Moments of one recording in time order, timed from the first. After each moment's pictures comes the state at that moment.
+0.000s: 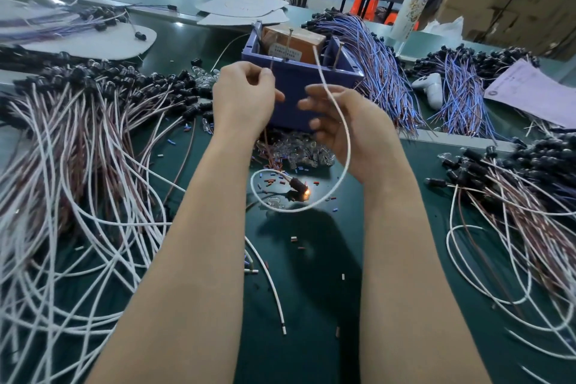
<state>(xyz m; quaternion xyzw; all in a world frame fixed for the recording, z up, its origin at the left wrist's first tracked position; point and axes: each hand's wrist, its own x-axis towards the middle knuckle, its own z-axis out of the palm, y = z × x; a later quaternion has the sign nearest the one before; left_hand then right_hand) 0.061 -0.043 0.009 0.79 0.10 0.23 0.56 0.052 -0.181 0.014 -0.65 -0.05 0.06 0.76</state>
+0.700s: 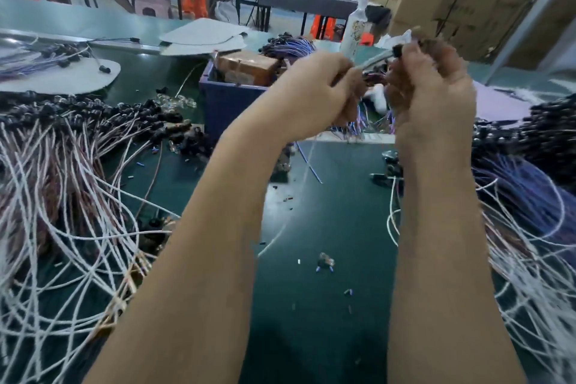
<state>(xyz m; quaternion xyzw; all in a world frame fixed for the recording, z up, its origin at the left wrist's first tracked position) -0.009 -0.118 0.104 0.85 -0.26 0.09 0.44 -0.016 -0.250 0.098 -0.55 -0.03 -0.28 0.79</state>
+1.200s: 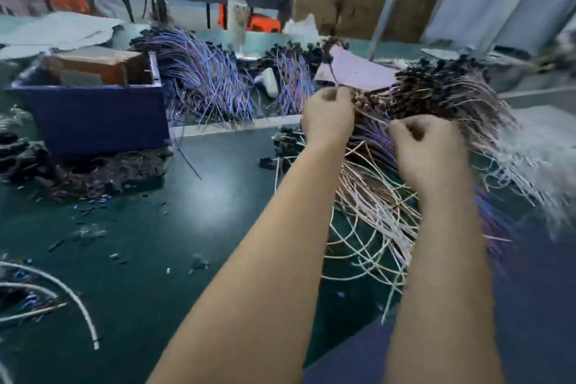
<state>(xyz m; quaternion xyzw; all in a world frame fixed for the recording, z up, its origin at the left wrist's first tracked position) -0.004 -0.351 0.062 0.66 -0.05 -0.05 0.75 -0.102 -0.413 0.072 -0.86 0.27 -0.32 0.28</state>
